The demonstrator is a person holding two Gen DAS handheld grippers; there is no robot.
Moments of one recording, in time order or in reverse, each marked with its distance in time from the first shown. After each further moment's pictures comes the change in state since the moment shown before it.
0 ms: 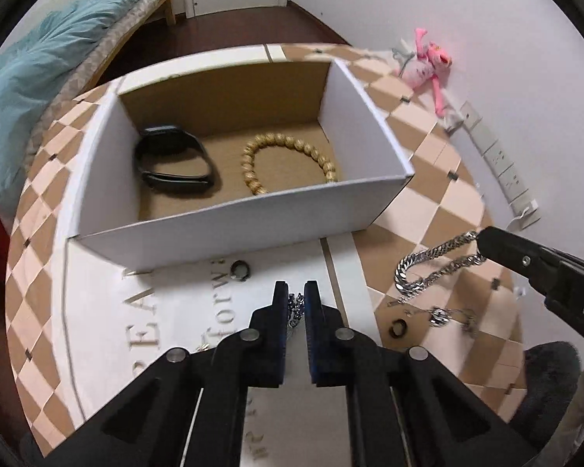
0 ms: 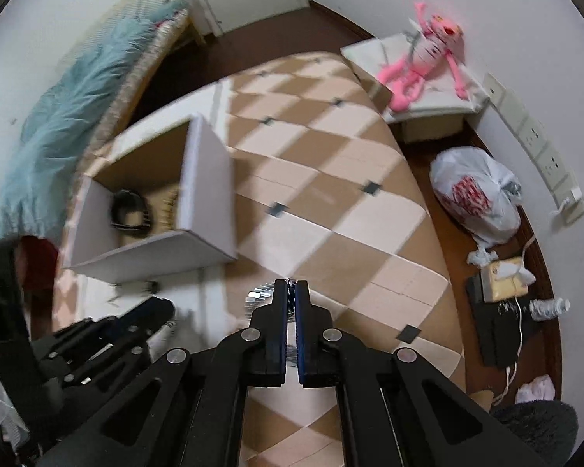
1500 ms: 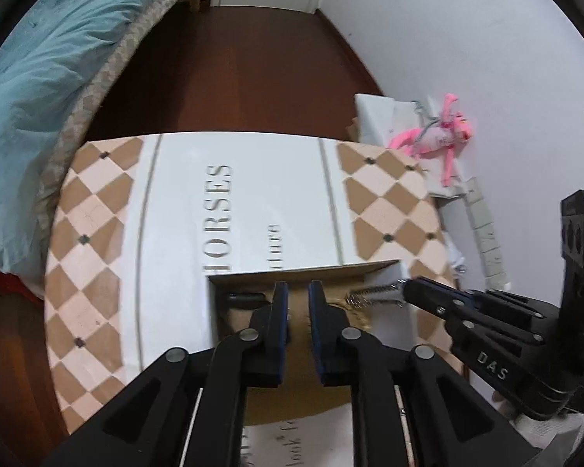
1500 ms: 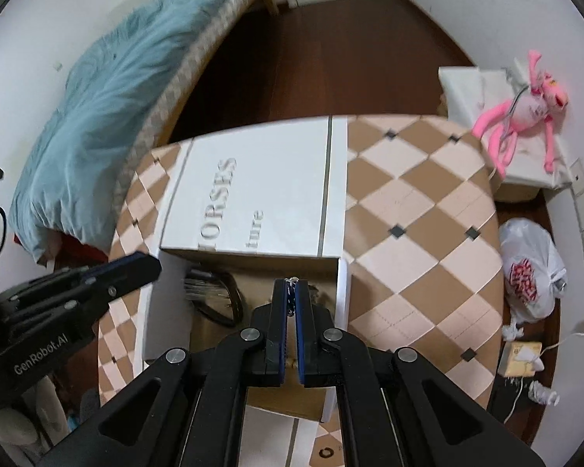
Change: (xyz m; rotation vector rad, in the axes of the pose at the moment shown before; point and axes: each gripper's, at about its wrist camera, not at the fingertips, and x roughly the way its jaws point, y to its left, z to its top) left arm -0.027 0.080 0.149 -0.148 0.029 -0.059; right arm 0.058 0.090 0.144 -0.188 0.191 0.119
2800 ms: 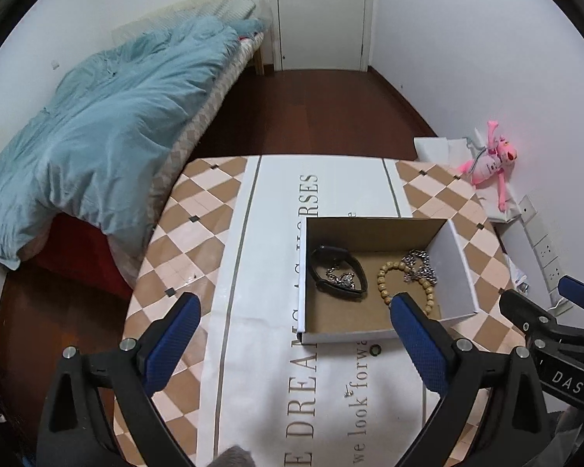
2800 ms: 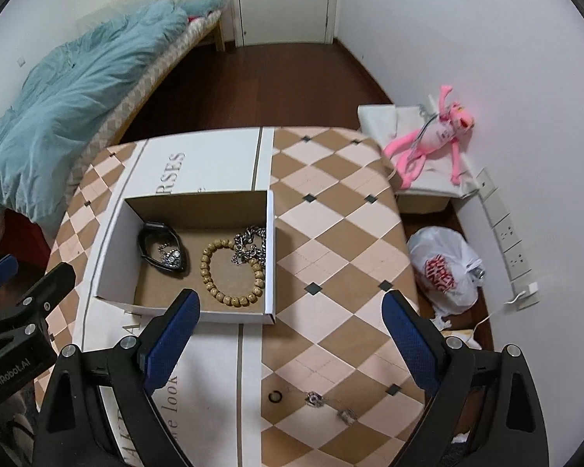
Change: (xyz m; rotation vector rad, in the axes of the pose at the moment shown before) left arm -0.068 0.002 -0.114 -0.010 -0.286 0.275; right arm -0.079 0.030 -0.113 -0.009 -0.252 -0.333
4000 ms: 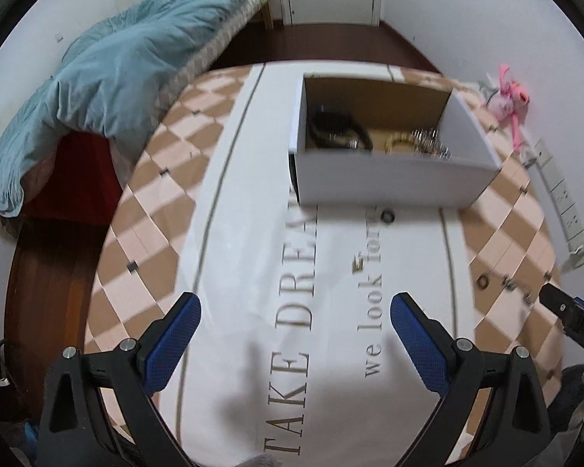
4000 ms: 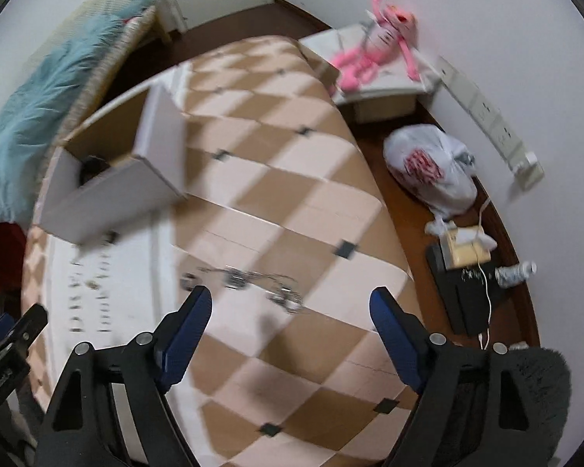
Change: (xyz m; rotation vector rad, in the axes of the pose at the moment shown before) left arm 0.025 -0.020 -0.109 0.003 0.175 0.070; right arm 0.052 -0.093 -0.136 0.276 0.171 0.006
